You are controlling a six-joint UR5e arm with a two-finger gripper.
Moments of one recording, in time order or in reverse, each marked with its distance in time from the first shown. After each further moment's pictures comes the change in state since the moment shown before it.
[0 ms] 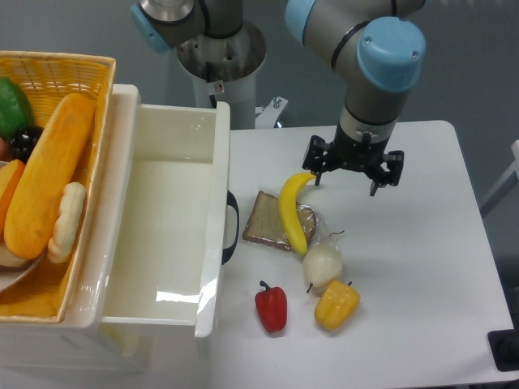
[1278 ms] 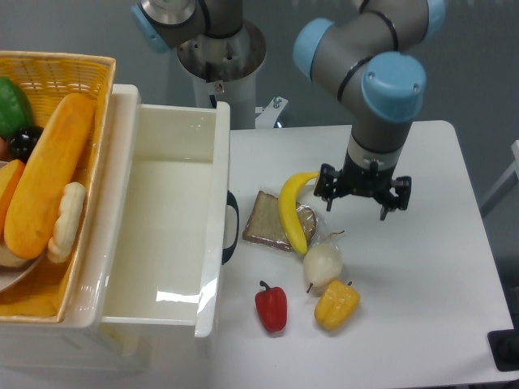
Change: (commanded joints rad) arm -0.032 -0.156 -0.040 0.233 0.002 -0.008
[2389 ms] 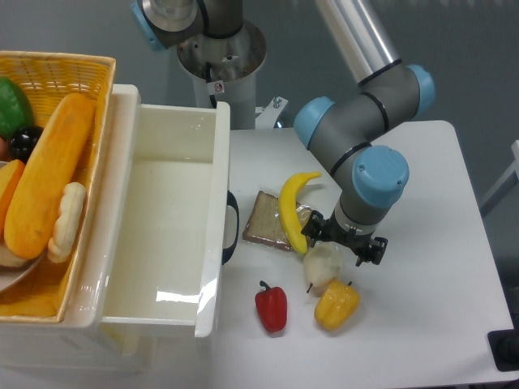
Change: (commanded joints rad) arm -0.025 -0.155 0.005 0.003 -0.031 0.152
